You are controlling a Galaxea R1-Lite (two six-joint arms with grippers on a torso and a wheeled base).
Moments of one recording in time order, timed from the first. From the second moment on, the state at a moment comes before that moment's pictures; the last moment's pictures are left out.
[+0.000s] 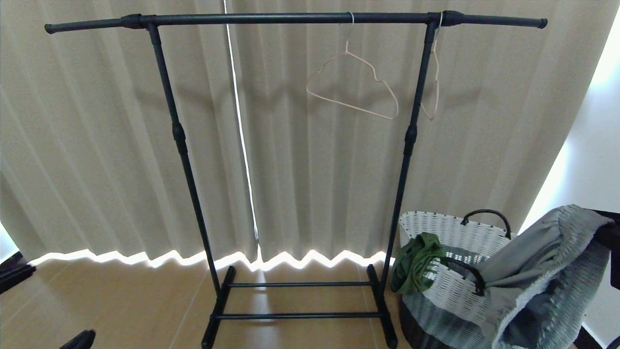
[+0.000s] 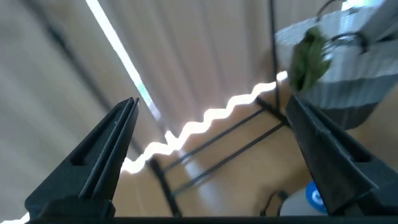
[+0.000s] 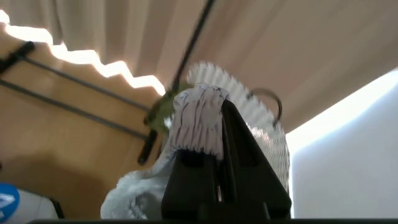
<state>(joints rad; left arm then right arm) -0.15 0.62 -0.35 -0.18 -0.32 0.30 0.19 1.02 -0.64 -0.07 -0.06 -0.31</state>
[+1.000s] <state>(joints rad) -1.08 1.63 -0.75 -0.52 0.07 -0.01 0.46 1.11 -0.83 -0.15 0.03 -0.09</state>
